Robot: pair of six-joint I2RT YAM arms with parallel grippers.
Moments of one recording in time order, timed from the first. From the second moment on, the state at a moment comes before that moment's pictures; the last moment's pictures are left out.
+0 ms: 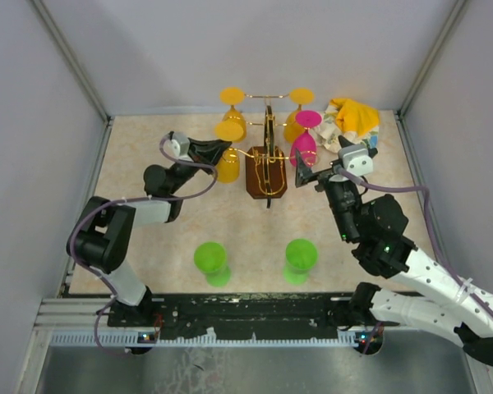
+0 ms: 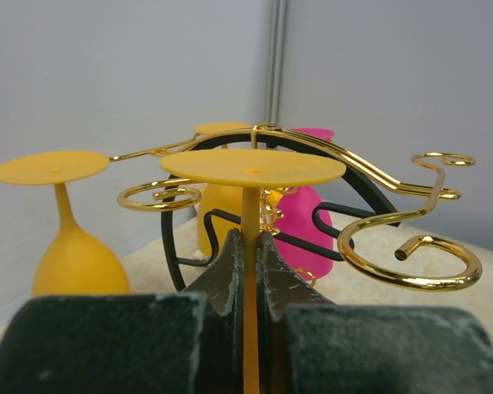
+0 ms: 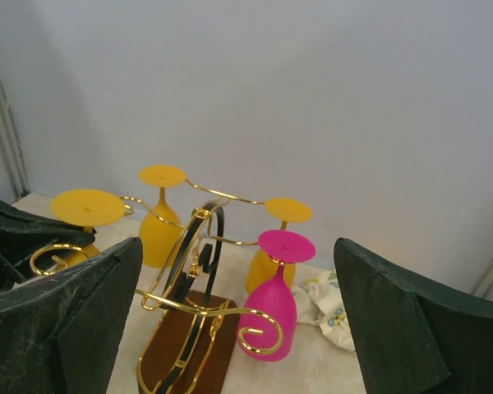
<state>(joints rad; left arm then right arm) -0.36 1.68 0.73 1.49 0.52 -0.33 0.97 0.75 0.87 0.31 0.64 -0.39</state>
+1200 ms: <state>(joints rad) -0.28 2.04 1.13 1.52 0.83 -0.62 0.97 0.72 0.86 0.28 0.69 -0.40</state>
